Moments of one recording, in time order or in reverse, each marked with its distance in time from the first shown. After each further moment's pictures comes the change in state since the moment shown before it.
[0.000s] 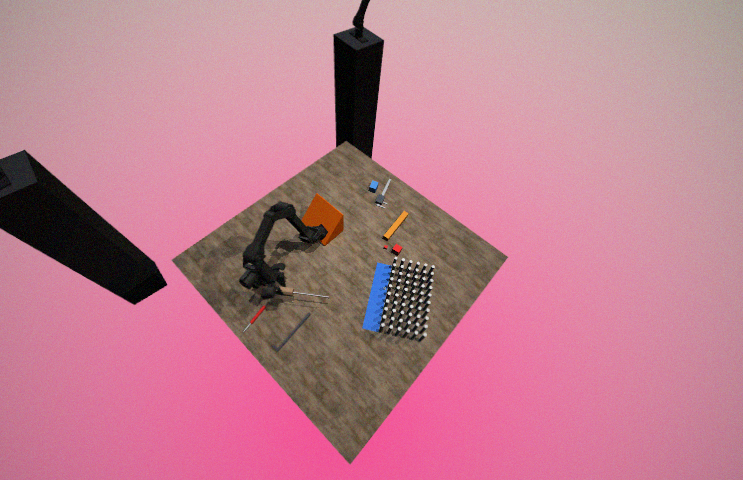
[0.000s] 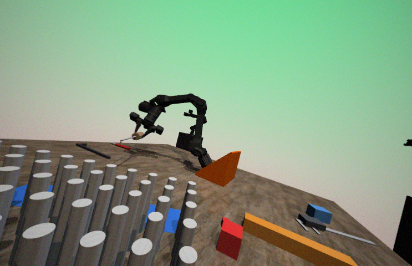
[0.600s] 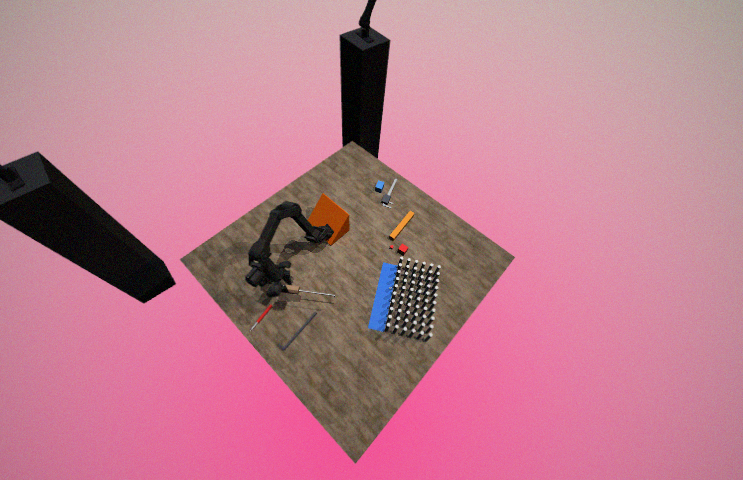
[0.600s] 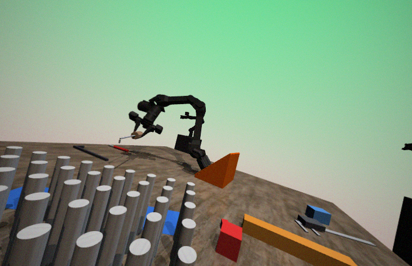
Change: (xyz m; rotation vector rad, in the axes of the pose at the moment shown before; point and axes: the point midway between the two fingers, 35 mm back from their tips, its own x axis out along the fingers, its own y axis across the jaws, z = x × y) arm -0.012 0.003 -0.007 0.001 0.000 0.001
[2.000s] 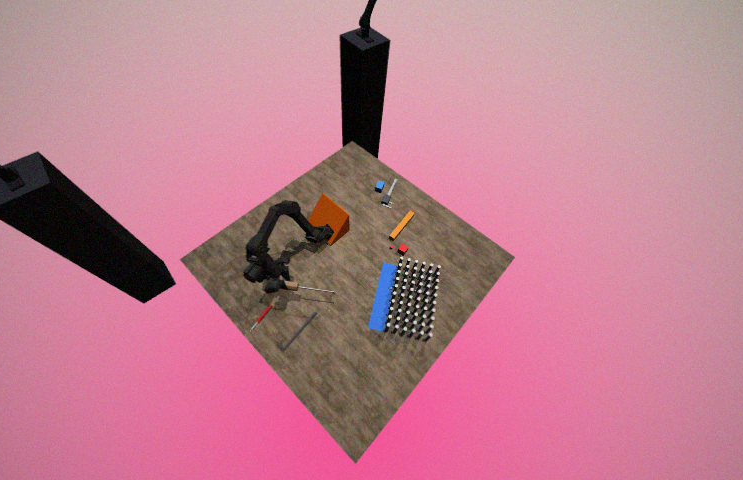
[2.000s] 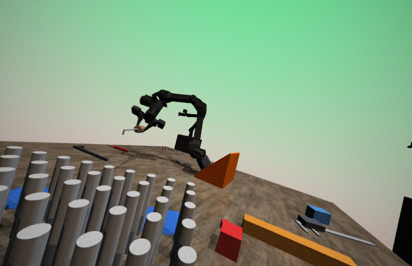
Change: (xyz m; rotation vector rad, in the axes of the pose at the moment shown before) arm -0.030 0.004 -0.014 0.003 0.001 0.003
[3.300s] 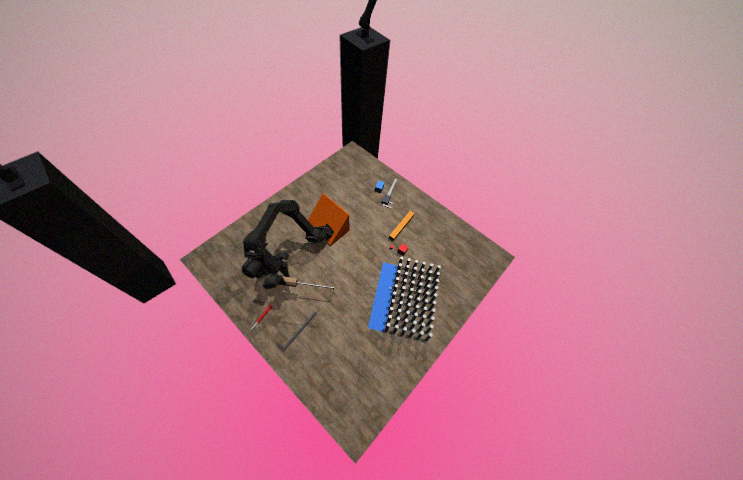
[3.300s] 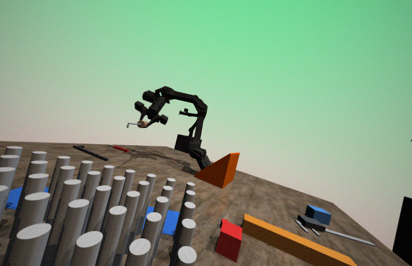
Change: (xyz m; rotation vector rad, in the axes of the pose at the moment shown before) arm -0.026 -0.001 -0.011 0.005 0.003 -0.001
